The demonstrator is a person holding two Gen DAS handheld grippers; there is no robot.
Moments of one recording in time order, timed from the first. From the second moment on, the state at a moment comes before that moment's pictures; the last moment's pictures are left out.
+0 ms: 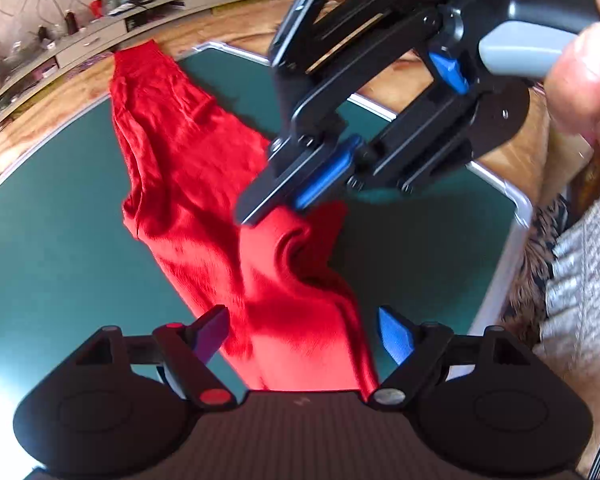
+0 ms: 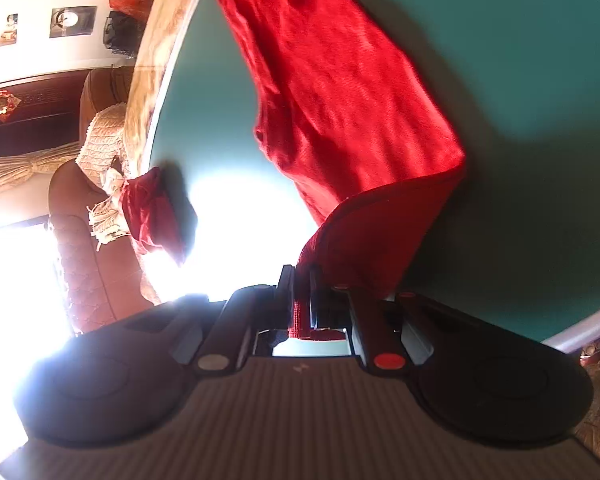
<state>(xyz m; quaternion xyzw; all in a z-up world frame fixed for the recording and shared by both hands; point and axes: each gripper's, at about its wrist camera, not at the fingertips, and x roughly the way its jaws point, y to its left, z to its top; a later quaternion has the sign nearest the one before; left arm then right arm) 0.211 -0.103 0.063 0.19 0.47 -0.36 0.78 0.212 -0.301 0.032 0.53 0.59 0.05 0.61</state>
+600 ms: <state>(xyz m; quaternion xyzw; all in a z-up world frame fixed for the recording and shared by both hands) 0.273 -0.056 0.063 0.13 0.51 -0.41 0.75 0.236 -0.285 0.089 -0.06 0.53 0.31 0.79</state>
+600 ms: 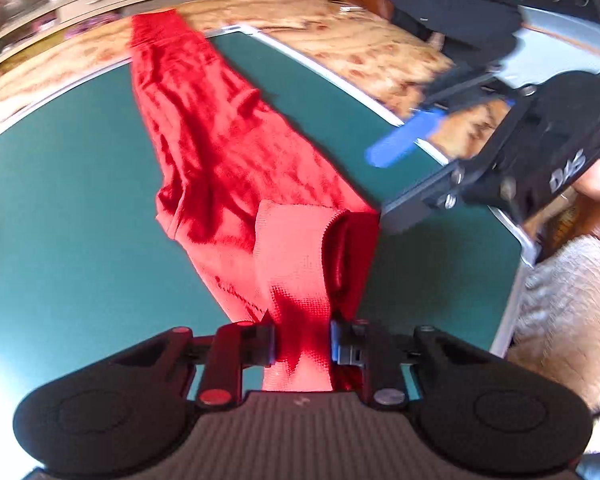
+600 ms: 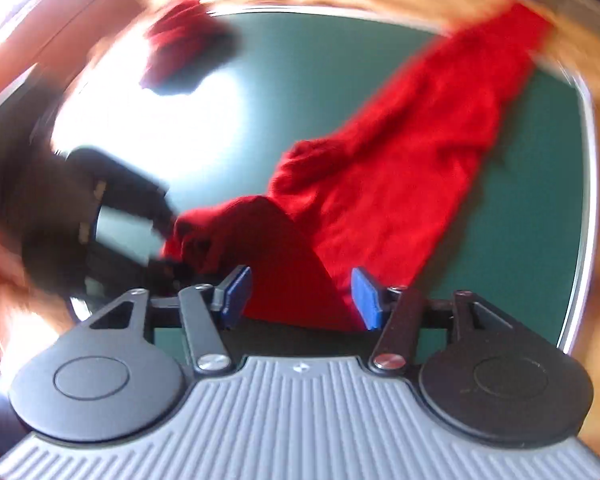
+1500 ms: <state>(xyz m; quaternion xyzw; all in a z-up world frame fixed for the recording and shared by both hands) 0.280 -0.058 0.055 0.25 0.47 -0.52 0.66 0.251 -0.276 0.071 -0.08 0.49 0.55 0.67</state>
